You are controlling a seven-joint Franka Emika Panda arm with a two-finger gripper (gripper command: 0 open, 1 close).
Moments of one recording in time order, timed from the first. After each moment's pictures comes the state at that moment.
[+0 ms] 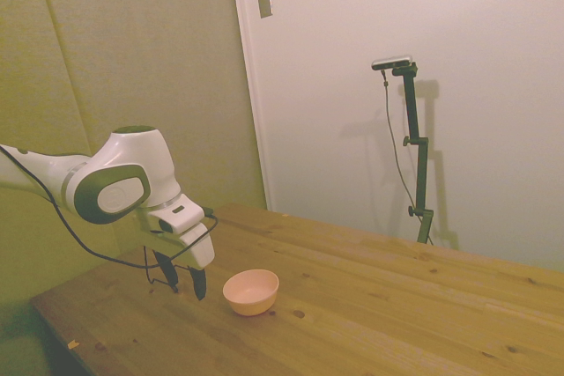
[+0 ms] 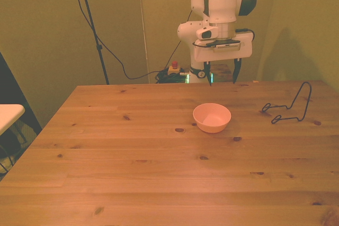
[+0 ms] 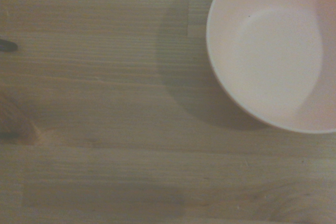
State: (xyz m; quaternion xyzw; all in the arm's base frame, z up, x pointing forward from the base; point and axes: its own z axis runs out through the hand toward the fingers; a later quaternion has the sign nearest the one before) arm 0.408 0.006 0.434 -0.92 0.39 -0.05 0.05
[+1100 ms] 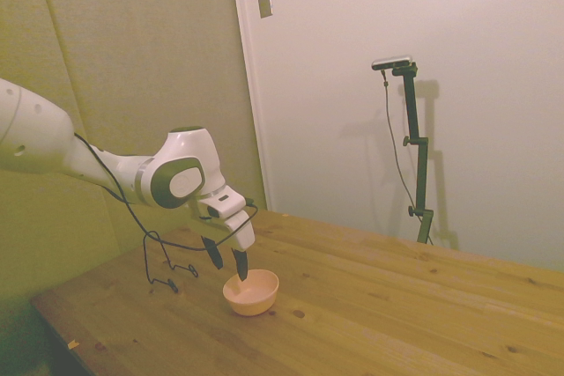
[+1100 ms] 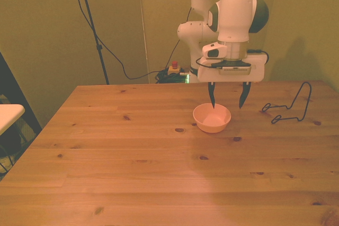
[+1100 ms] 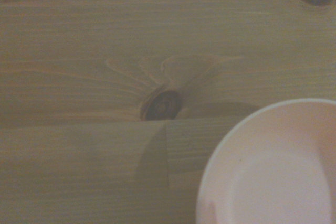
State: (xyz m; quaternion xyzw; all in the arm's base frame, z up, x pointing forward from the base) arm 0.533 0.011 0.403 -0.90 0.43 -0.06 0.02
